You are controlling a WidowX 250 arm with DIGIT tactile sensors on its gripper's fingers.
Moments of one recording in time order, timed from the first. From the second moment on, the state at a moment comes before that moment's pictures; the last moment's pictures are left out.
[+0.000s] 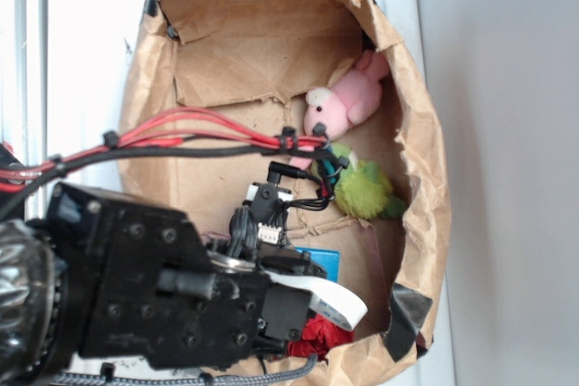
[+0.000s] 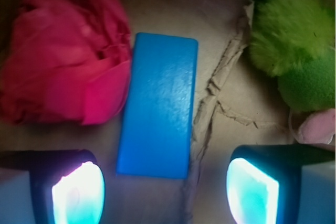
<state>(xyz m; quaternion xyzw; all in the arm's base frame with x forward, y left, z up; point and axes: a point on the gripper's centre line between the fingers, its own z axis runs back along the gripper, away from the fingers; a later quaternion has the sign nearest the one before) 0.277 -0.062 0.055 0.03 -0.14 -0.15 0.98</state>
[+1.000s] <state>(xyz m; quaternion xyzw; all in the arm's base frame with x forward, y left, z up) 0.312 -0.056 0.026 0.04 -0.08 -0.14 0.99</state>
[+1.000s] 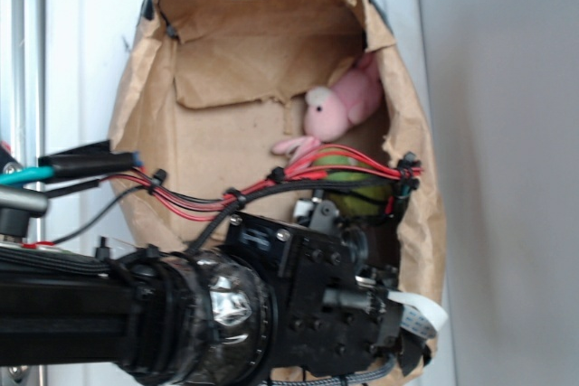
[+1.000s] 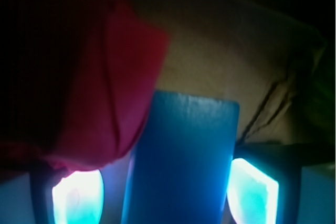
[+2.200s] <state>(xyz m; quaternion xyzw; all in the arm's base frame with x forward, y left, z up) 0.296 -0.007 0.043 0.01 -0.03 -0.08 1.00</state>
